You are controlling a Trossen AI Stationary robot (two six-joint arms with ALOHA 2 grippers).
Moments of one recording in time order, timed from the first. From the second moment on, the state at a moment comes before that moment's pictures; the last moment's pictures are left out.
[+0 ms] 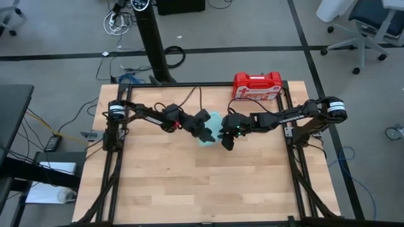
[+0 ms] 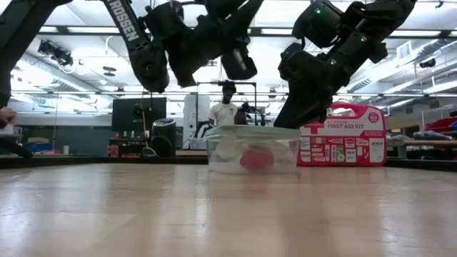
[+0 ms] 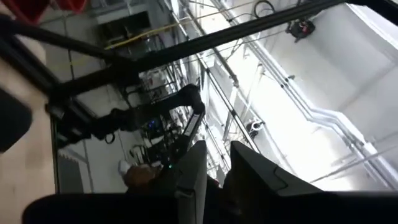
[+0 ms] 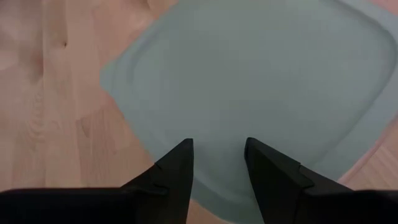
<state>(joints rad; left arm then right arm) 0.18 1.98 0.96 1.56 0.85 -1.65 -0.05 1.48 0.73 -0.02 0.05 0.37</state>
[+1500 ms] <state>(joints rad) 0.21 1.99 0.97 1.56 0.91 -1.66 -0.06 1.48 0.73 -0.02 0.01 0.37</state>
